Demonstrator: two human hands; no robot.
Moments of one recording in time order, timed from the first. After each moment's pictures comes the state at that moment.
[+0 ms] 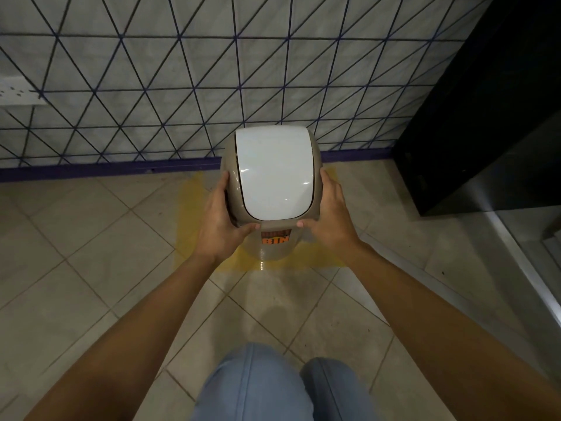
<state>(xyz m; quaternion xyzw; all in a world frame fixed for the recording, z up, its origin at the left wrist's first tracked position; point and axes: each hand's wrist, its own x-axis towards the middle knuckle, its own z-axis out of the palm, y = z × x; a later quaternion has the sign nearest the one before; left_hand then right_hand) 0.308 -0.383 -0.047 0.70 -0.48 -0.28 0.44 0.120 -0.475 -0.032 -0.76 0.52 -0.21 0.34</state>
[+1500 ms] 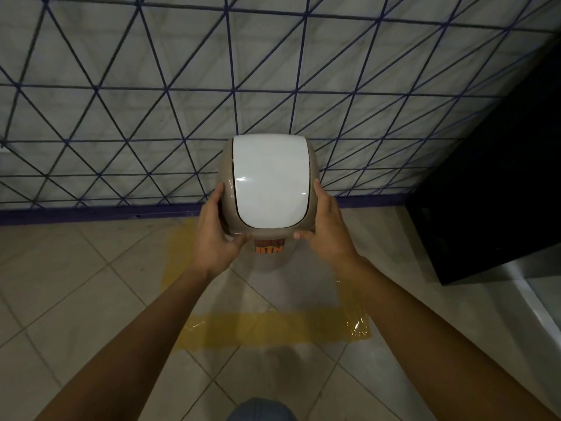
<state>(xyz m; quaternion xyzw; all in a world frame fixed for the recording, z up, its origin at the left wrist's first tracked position) 0.360 -0.511 -0.045 0.72 -0.47 -0.24 0.46 0.178 -0.610 -0.033 -0.79 0.49 -0.18 0.34</state>
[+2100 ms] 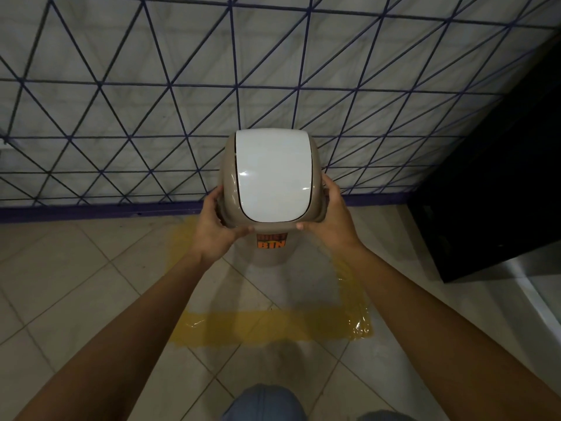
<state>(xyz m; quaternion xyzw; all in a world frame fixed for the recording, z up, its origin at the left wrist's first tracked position) 0.370 -0.519 -0.050 0.68 -0.36 -0.38 0.52 0.178 -0.620 -0.037 -0.68 0.49 -0.28 0.47</state>
